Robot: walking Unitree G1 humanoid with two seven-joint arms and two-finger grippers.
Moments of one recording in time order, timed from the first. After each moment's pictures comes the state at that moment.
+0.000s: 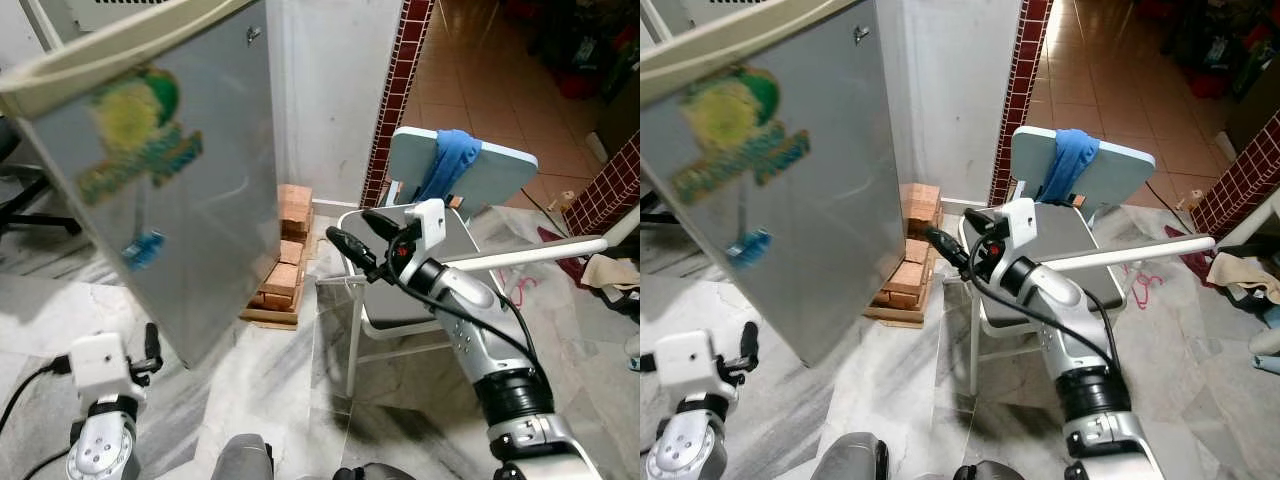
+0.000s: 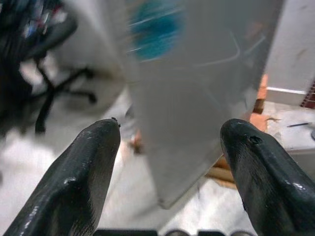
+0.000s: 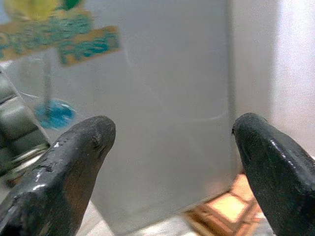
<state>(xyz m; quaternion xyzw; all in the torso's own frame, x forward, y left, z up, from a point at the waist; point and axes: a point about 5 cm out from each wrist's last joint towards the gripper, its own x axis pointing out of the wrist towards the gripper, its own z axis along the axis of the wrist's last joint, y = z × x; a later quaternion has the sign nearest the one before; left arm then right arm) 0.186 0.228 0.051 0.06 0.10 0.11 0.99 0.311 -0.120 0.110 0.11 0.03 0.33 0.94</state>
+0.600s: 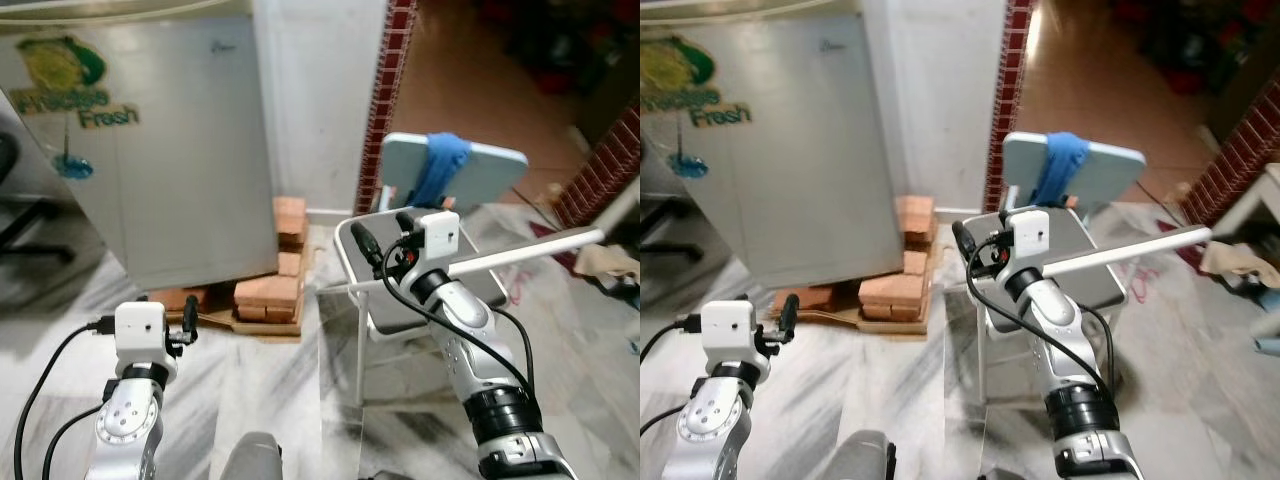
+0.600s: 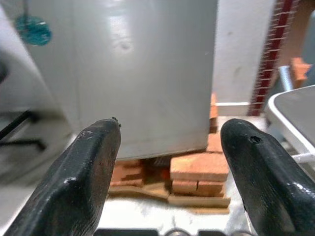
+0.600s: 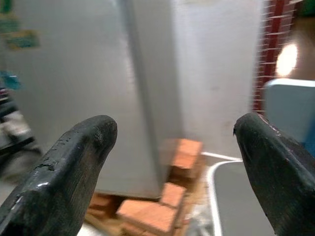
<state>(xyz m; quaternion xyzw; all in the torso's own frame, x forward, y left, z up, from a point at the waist) 0.214 0.207 0.056 0.06 0.08 0.04 0.99 0.311 -0.130 0.102 0.07 0.01 0.19 0.98</state>
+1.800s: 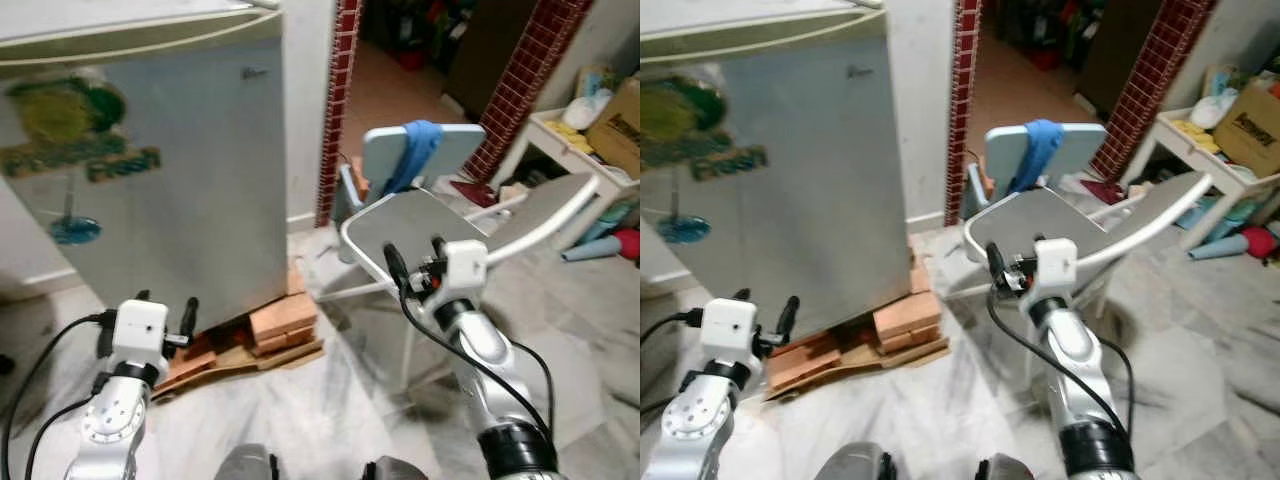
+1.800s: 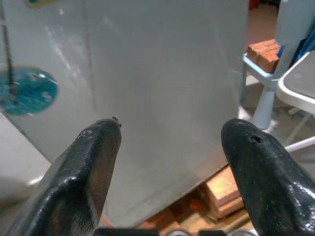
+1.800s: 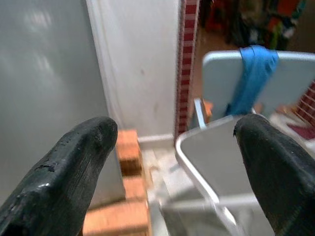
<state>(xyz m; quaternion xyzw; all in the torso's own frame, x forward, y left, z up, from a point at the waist) 0.218 0.211 0.054 0.11 0.08 -0.02 0.99 0.273 -0.179 0.068 0.02 0.05 0.09 0.99</state>
